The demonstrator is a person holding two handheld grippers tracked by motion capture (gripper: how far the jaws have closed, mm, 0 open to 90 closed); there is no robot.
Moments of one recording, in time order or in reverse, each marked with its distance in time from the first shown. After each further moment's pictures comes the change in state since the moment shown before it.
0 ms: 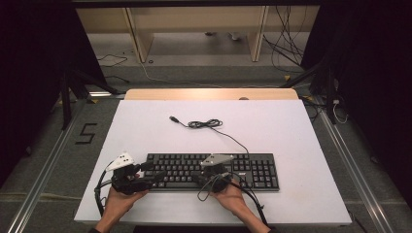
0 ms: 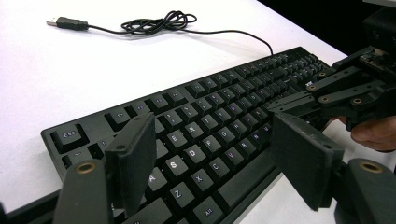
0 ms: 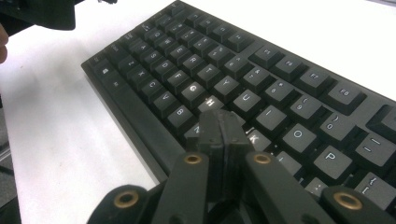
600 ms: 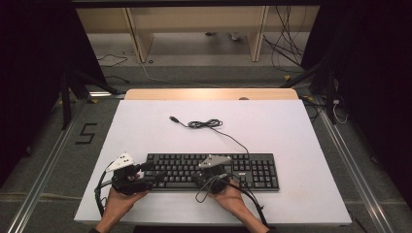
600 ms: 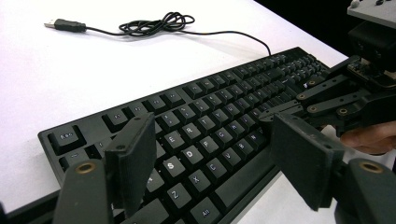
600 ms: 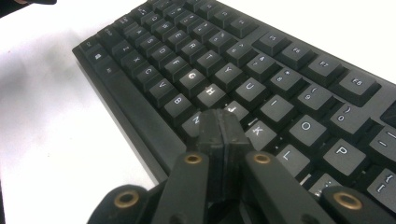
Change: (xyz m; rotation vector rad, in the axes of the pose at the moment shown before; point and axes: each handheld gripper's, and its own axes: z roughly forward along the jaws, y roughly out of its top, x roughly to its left) left arm -0.002 0.000 0.000 -0.001 -0.002 0.008; right arm 0.000 -0.005 0.007 0.030 -0.009 -0.019
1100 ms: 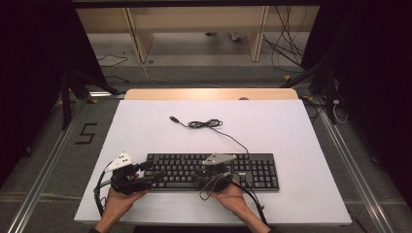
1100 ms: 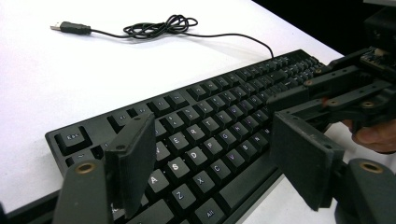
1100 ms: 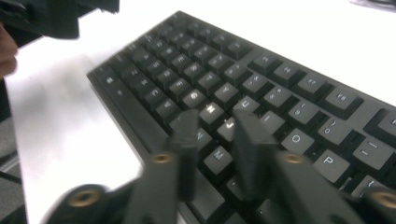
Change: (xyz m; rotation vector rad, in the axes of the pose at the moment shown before) left arm 0.002 0.000 -0.001 -0.013 0.007 -0.002; right arm -0.003 0.004 -0.011 -0.068 0.028 0.041
